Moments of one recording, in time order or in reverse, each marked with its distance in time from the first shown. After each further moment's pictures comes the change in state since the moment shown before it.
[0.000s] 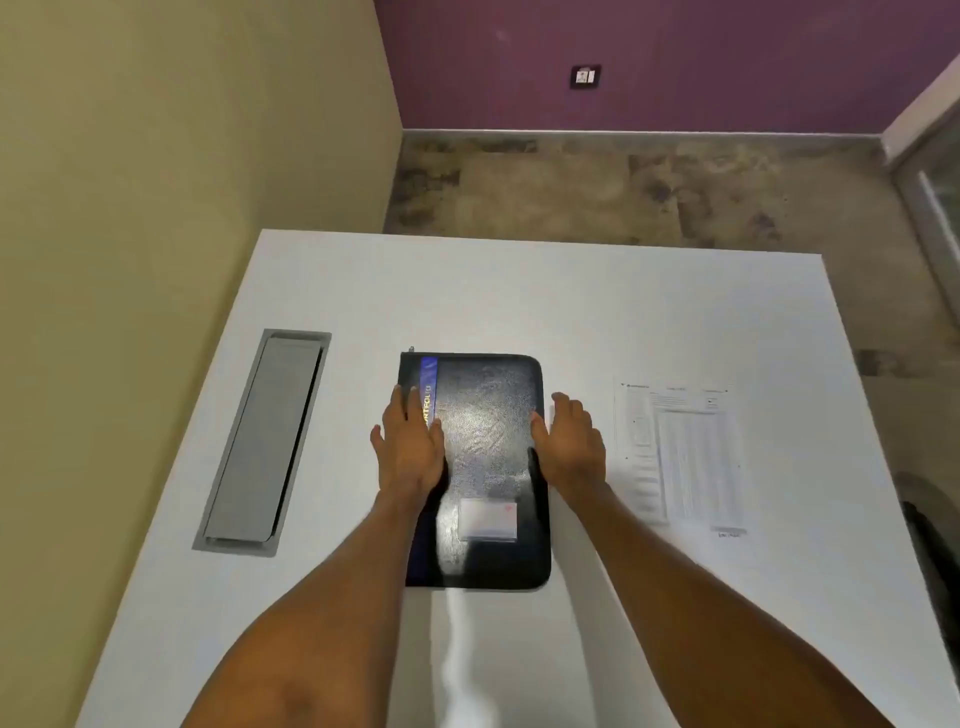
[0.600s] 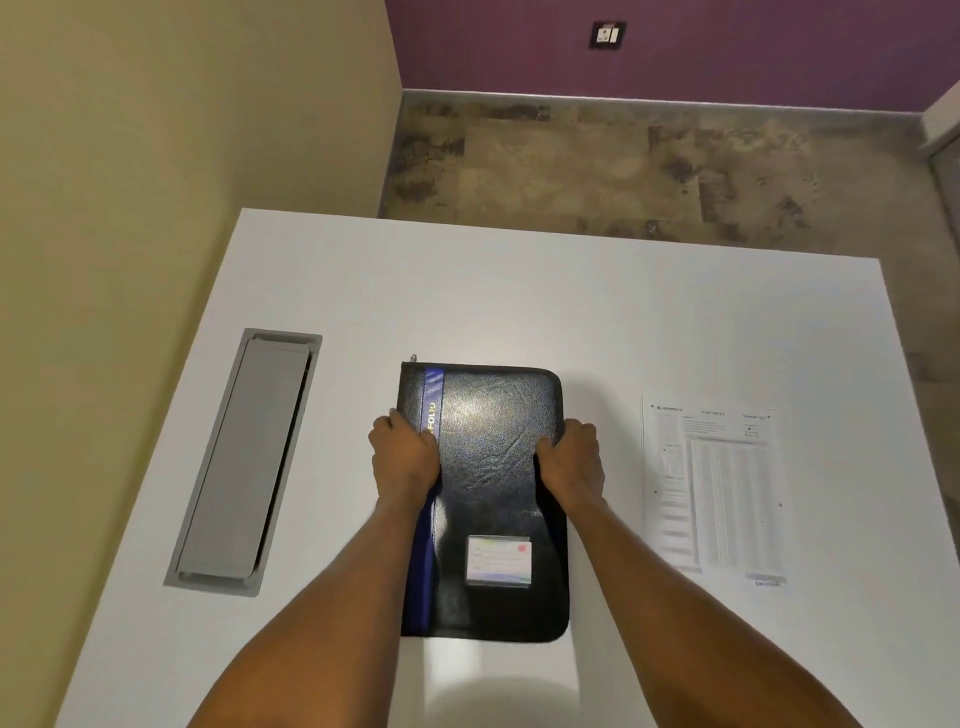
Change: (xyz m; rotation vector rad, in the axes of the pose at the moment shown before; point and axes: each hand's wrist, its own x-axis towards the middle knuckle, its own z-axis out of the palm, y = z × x) left_hand 0.074 -0.021 0.032 -0.152 -0.063 -0.295; right_hand 0.064 0.000 0.050 0.070 -0.091 0.260
